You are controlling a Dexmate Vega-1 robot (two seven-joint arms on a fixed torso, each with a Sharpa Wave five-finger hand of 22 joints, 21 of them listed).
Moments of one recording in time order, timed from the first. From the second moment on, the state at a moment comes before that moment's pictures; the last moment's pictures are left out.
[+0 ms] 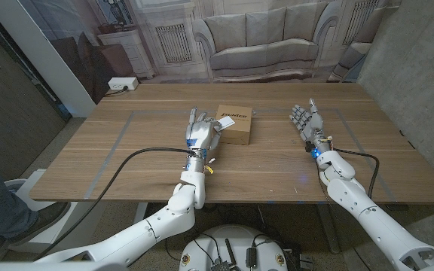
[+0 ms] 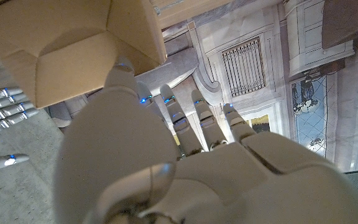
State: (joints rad) left arm 0.90 0.49 0.88 -1.64 0.86 0.62 0.82; left_hand 1.19 0.07 0.01 -0.10 0.26 0.96 -0.21 0.22 0.18 0.79 -0.22 0.19 0.20 0.39 -0.05 0.19 0.19 0.02 0.10 0.20 0.18; right arm -0.96 -0.44 -0.26 -1.30 0.88 0.35 0.14; right_hand 0.22 0.06 0.13 -0.04 0.20 0.22 0.08 0.20 0.19 0.22 0.09 0.23 0.19 0.10 0.05 0.19 0.18 0.15 -0.02 0.22 0.18
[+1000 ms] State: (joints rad) left arm 0.87 0.46 0.88 -1.59 0.82 0.60 0.88; left_hand 1.22 0.11 0.02 -0.10 0.24 1.15 -0.19 0.29 0.18 0.94 -0.22 0.21 0.20 0.46 -0.05 0.21 0.19 0.06 0.08 0.21 0.18; right arm -0.97 -0.45 -0.26 -1.30 0.88 0.35 0.14; right_hand 0.22 0.06 0.13 -0.04 0.20 0.22 0.08 0.20 0.19 0.22 0.09 0.23 0.19 0.11 0.04 0.19 0.18 0.16 -0.02 0.22 0.18
